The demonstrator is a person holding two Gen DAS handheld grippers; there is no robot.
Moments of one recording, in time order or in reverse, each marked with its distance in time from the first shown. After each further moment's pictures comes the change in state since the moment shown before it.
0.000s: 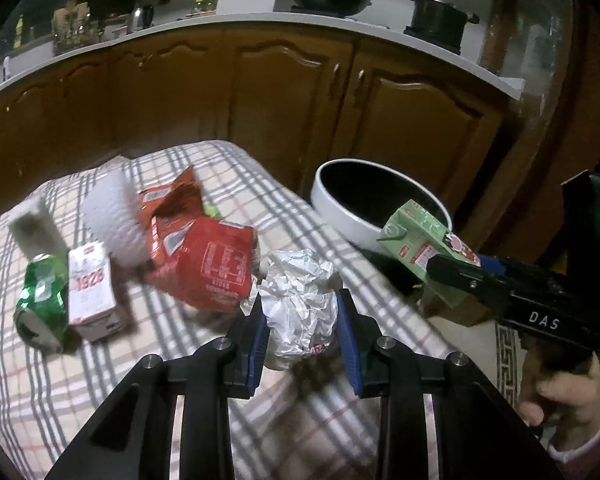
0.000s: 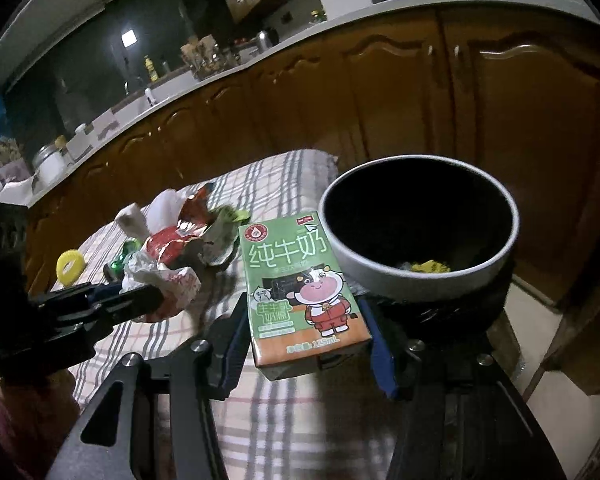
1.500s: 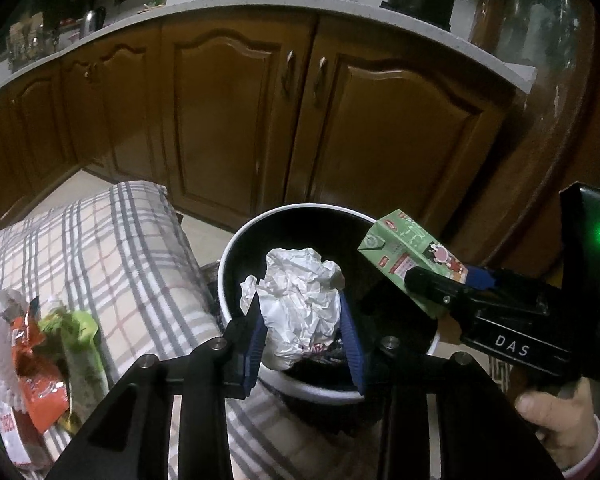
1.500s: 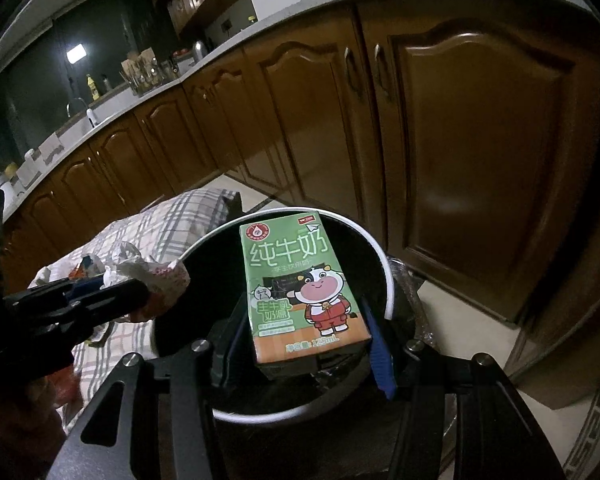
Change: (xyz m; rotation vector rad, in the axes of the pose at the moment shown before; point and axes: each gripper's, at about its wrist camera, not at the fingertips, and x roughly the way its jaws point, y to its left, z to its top) left arm 0.153 -0.066 0.104 0.049 0.065 -0.034; right arm 0.031 -0.116 0.064 0.069 0.001 -0.151
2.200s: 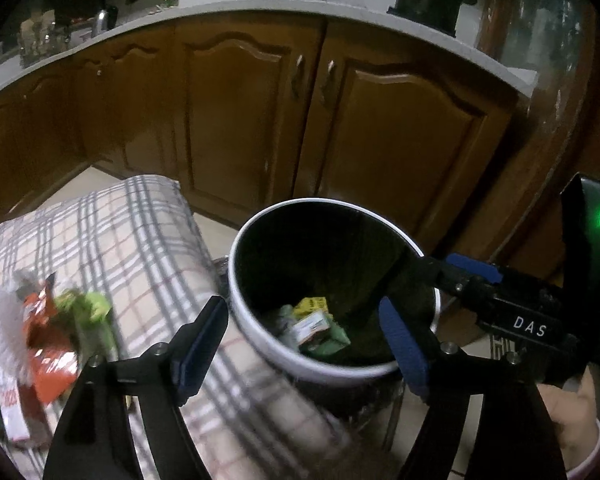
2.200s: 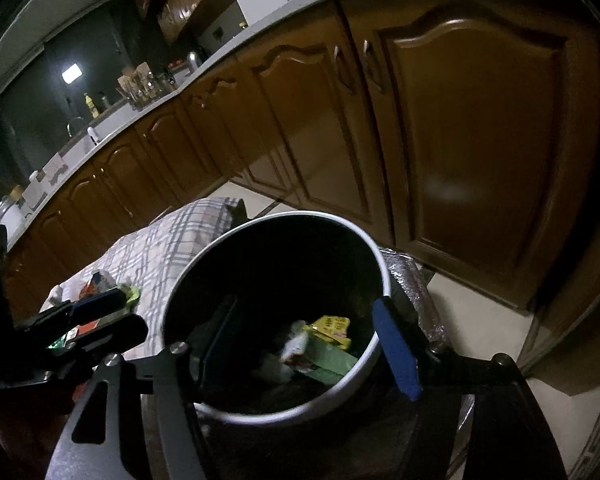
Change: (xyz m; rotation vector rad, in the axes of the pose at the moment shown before) left arm -0.027 0.006 -0.021 -0.016 -0.026 0.002; right arm -0.009 -0.010 -0.001 0.069 -0.008 0.051
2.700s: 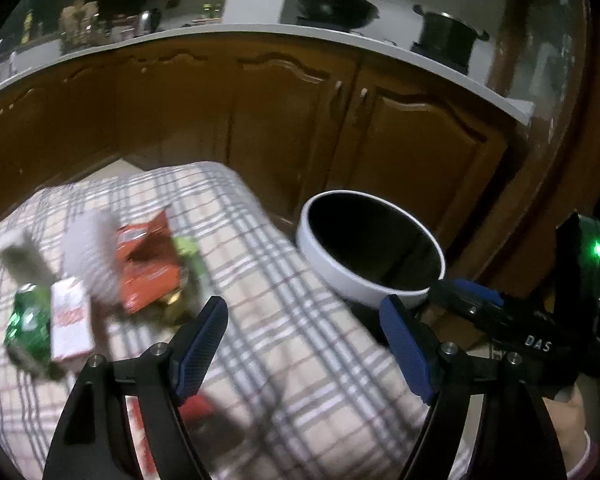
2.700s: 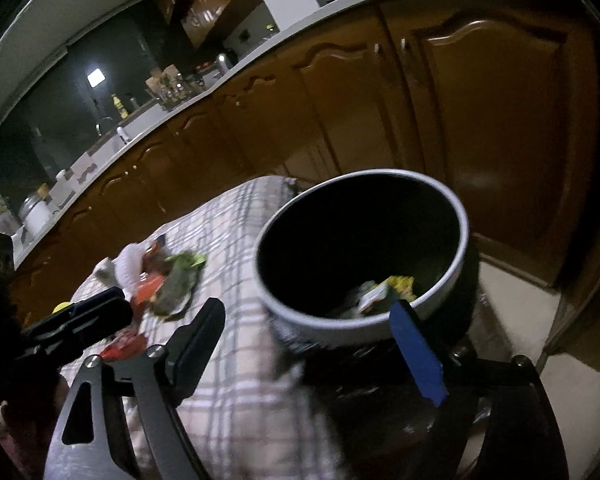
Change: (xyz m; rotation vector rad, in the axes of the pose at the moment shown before) left arm -0.107 0.049 -0.065 -0.090 -0.072 0.036; right arm -0.028 0.059 -0.049 0.011 -0.007 0.104
